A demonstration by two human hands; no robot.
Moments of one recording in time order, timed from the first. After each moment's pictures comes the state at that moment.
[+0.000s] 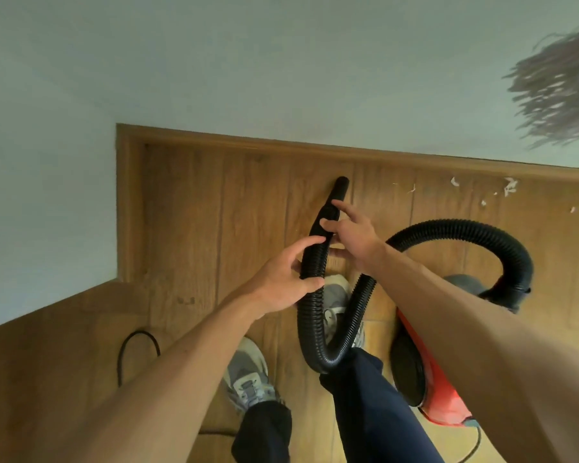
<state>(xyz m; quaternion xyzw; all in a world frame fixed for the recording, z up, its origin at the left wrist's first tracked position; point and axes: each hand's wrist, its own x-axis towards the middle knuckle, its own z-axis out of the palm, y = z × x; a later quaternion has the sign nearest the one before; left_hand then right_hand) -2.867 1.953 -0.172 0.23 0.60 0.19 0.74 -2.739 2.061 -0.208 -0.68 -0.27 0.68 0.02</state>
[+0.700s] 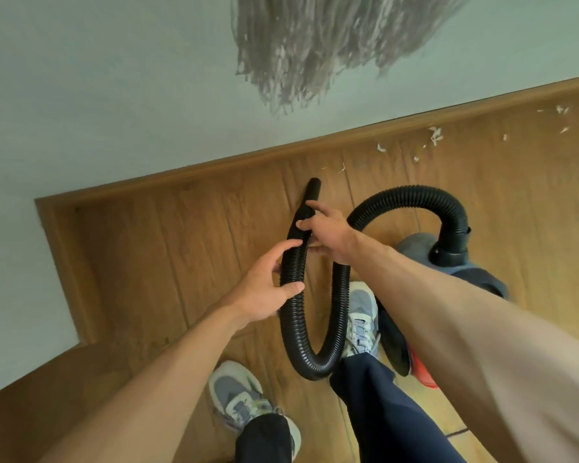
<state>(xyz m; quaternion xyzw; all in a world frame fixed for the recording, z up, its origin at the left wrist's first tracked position) -2.794 1.981 -0.167 0.31 0.60 0.10 0.73 -2.655 2.073 -0.203 -0.70 -0.21 0.68 0.07</state>
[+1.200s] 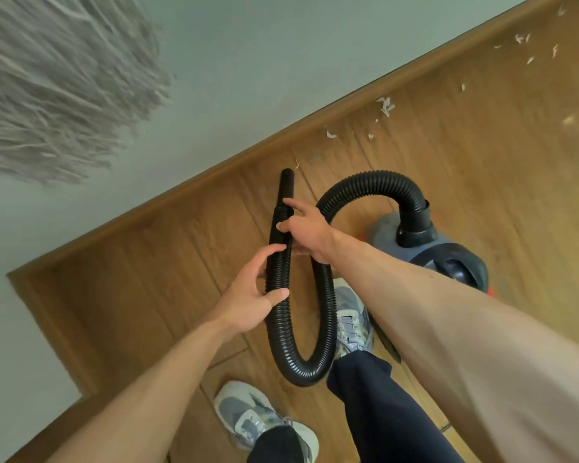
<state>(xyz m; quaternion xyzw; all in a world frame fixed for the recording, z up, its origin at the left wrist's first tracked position) -2.739 2.011 -0.167 0.36 0.60 0.04 0.71 -2.593 2.084 -0.219 -0.66 -0.15 0.72 0.15</state>
